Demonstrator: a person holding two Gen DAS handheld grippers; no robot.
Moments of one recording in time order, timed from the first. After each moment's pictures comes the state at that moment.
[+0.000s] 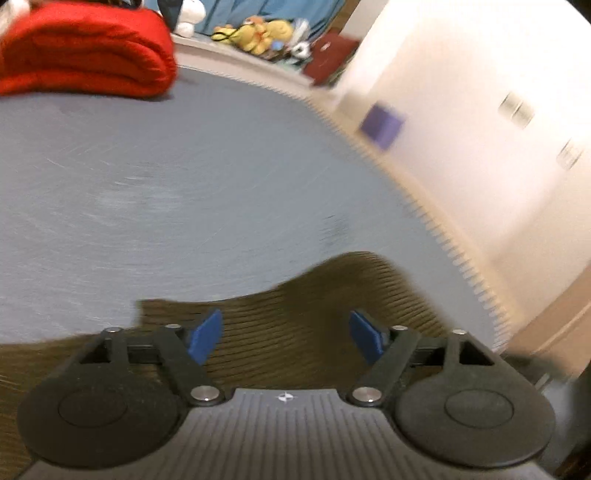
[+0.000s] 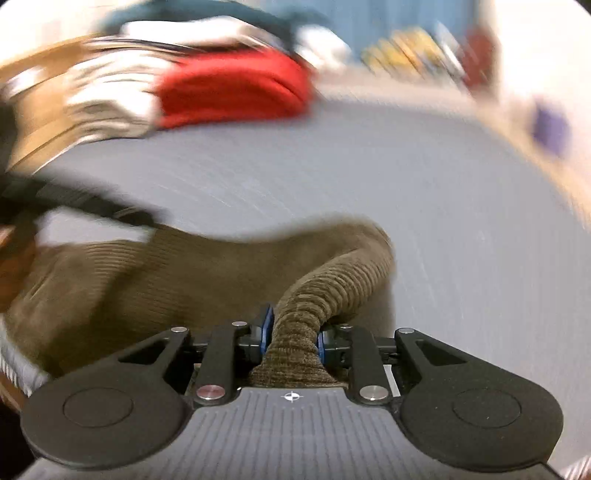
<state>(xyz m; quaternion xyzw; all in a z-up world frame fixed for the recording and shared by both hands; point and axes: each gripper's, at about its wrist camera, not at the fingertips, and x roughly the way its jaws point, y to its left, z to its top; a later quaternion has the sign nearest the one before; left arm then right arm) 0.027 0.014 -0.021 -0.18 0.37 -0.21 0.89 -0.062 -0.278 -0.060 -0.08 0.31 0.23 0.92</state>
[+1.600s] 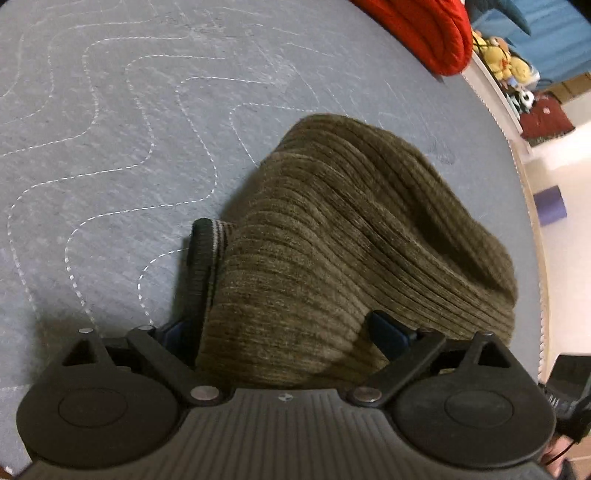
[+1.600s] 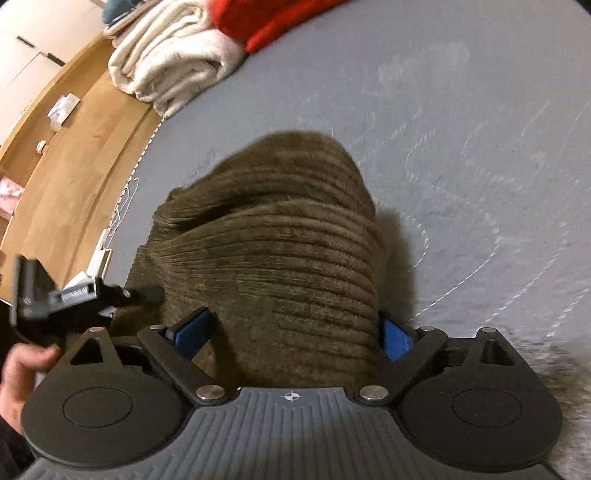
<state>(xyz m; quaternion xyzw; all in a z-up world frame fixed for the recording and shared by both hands) -0.039 0.316 -0.104 -0.33 0.52 0.05 0.79 0.033 -0.081 -0.145 0.17 0.53 0.36 0.75</state>
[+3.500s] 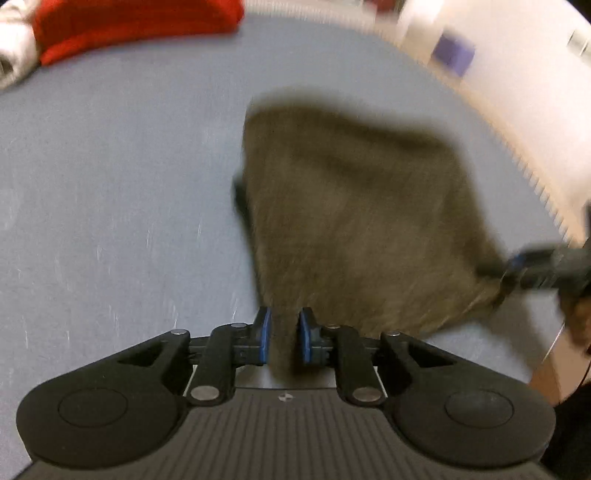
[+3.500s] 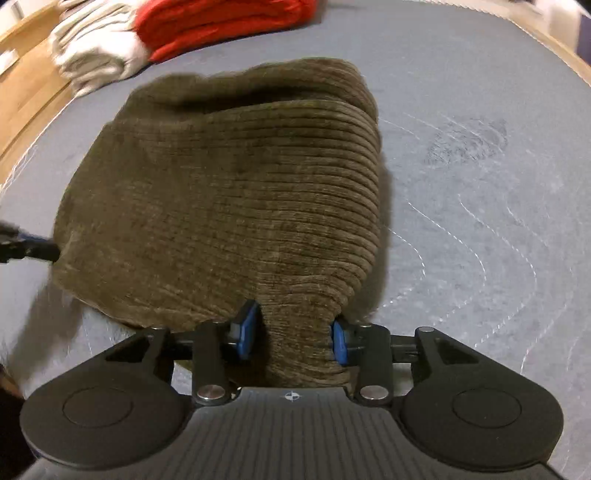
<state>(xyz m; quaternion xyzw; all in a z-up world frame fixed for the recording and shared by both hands) 0.028 0.078 -0.032 -0.07 0.47 -0.10 0.88 0.098 -0.301 -0.130 -0.02 0.49 0.25 0.83</state>
